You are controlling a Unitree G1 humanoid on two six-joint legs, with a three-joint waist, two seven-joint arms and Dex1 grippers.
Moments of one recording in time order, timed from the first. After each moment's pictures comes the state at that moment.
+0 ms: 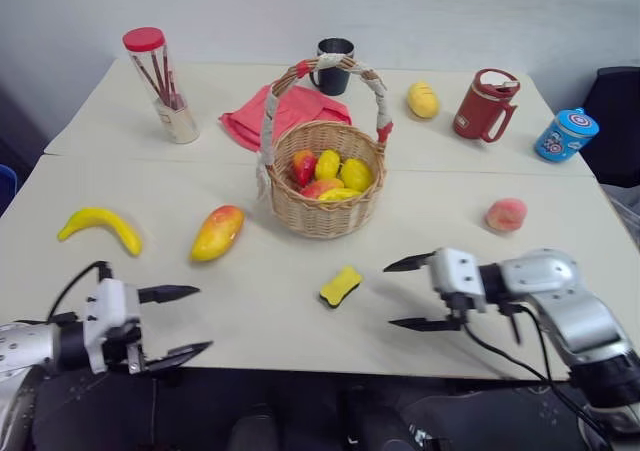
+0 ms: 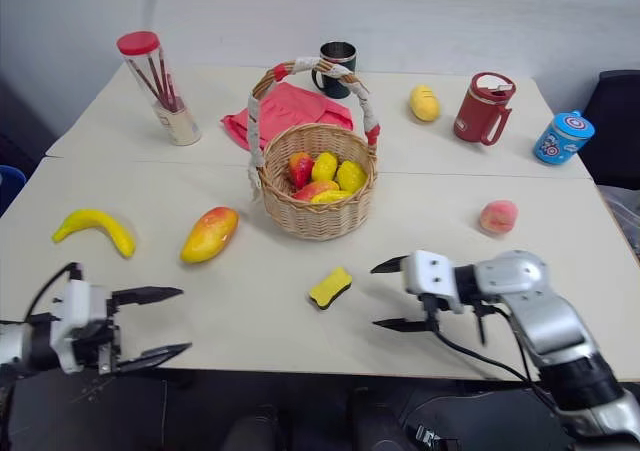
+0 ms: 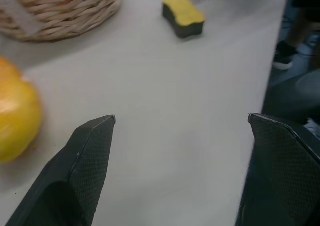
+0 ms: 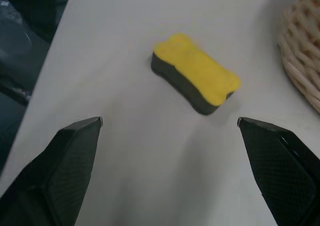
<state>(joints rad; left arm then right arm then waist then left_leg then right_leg) 0.29 0.84 0.37 -0.34 -0.51 0.17 -1.15 -0.36 -0.73 0.24 -0.15 0.18 0.20 1.25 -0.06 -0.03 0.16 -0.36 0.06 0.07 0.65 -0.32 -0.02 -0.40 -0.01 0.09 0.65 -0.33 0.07</state>
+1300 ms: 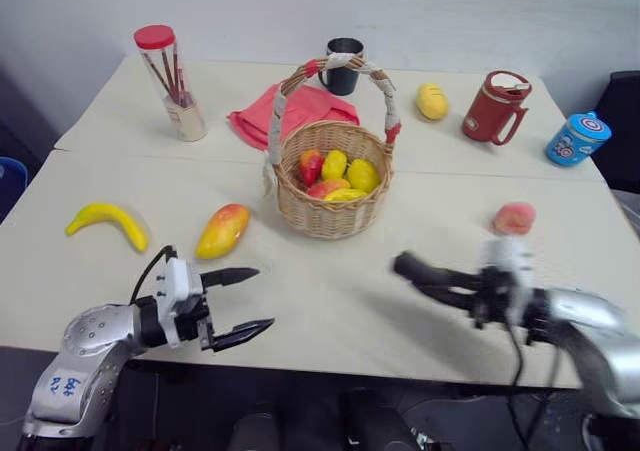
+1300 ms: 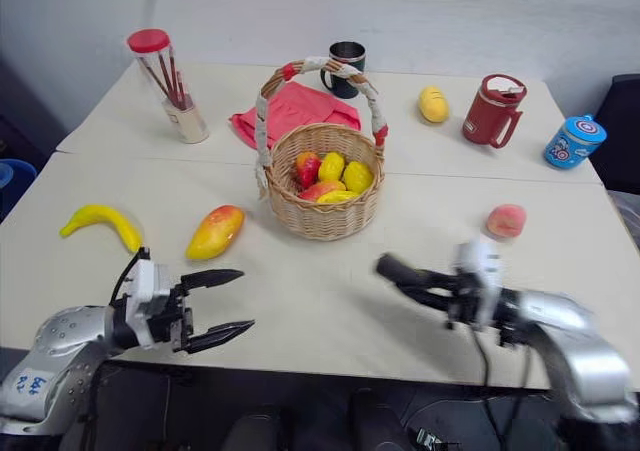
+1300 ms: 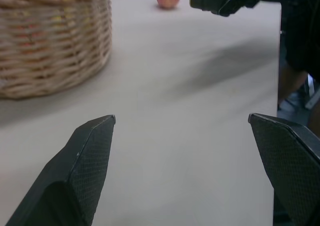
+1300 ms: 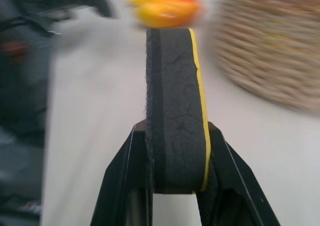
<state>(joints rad) 0.07 0.65 0.15 -0.39 -0.56 0.29 -1.00 0.09 -0.69 -0.38 -0.34 0.51 0.50 1.03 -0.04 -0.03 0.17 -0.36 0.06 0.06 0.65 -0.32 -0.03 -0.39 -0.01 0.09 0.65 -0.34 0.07</state>
